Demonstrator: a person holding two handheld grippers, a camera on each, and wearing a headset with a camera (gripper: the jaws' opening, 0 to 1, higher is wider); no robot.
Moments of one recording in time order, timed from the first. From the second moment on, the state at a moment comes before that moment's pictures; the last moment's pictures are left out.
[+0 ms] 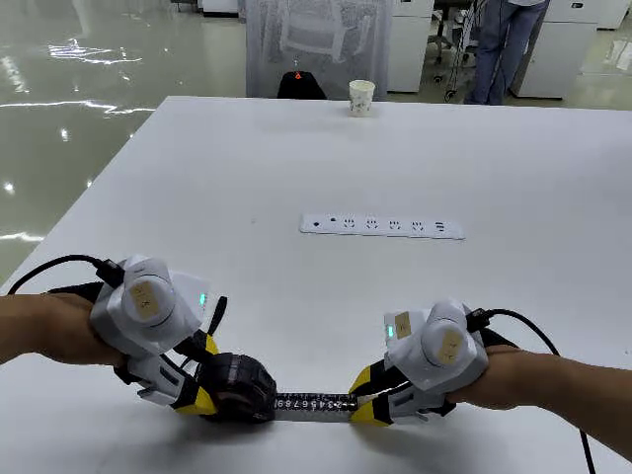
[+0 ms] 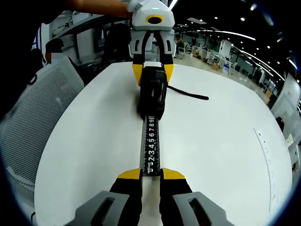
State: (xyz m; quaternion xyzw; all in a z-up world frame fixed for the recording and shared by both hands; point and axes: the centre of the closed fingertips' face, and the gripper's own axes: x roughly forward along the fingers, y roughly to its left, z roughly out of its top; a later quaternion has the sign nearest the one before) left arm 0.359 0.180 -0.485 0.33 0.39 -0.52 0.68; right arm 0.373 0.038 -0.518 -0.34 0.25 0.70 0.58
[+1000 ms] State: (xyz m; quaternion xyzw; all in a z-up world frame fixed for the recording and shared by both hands) left arm 0.350 0.173 -0.477 0.33 0.39 -0.52 0.68; right arm 0.379 -0.005 -0.518 -0.35 0.27 0.68 0.59
